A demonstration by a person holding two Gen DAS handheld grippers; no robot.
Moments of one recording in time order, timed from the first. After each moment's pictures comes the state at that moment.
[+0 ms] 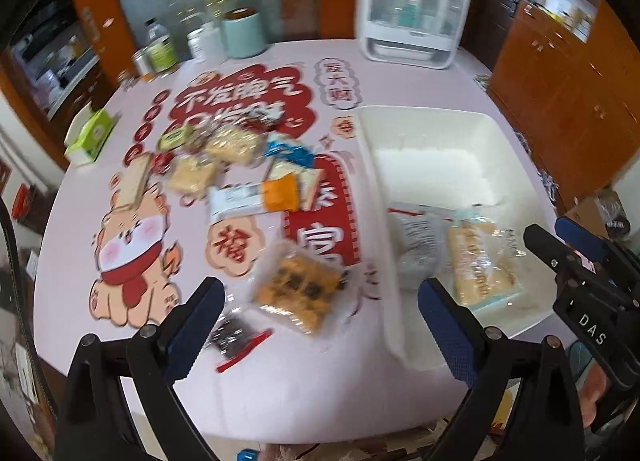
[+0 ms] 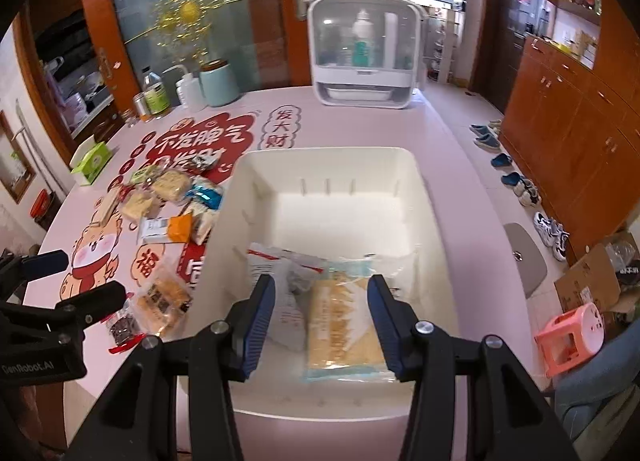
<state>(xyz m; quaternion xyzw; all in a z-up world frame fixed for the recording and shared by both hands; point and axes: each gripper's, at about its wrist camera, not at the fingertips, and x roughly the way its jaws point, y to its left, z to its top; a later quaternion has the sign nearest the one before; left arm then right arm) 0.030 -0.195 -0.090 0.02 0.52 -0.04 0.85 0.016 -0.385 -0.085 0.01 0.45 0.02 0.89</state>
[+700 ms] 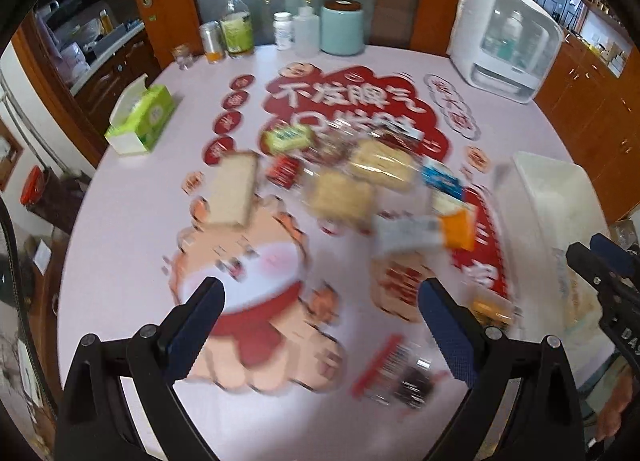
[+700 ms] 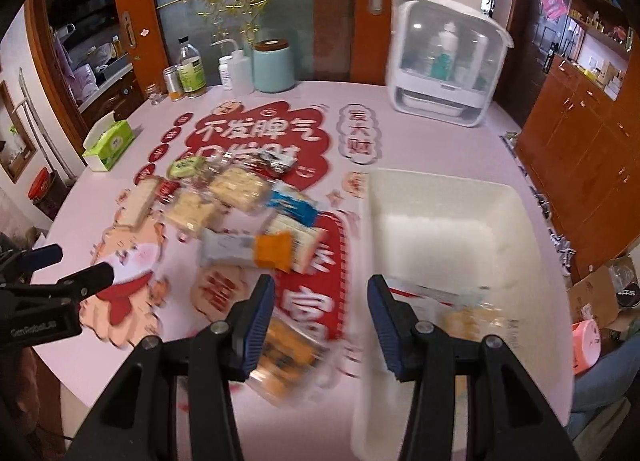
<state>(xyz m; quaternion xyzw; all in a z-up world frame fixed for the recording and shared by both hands) 0.114 0.023 -0.115 0.01 0.52 -0.02 0.86 0.082 -0.204 -0.088 -0.01 0.47 0.02 0.88</state>
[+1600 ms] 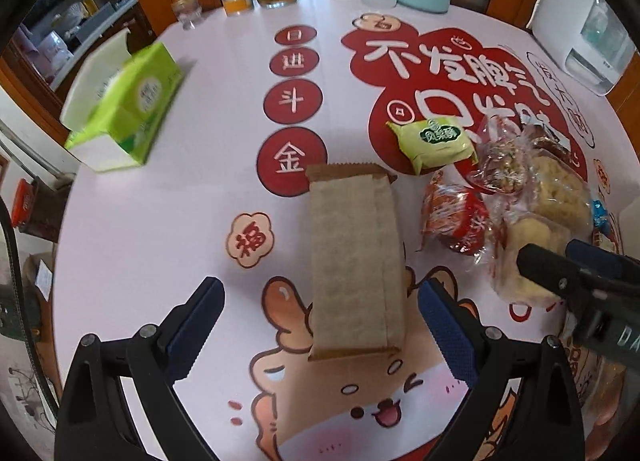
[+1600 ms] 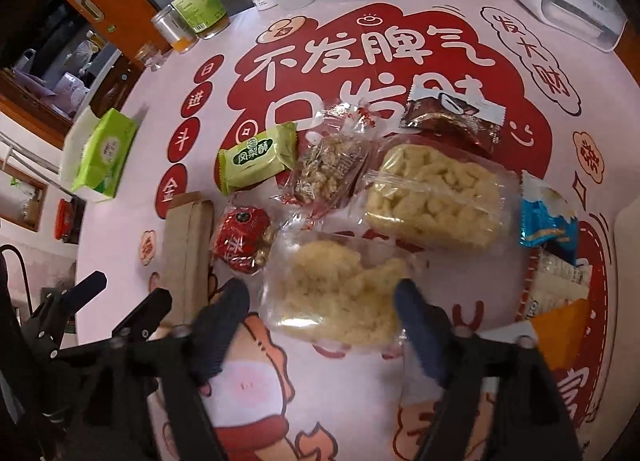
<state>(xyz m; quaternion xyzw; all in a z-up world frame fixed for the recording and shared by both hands) 0.272 0.144 -0.244 0.03 0.57 -0.01 0.82 0.256 -0.045 -0.228 0.10 0.60 0.05 0.79</state>
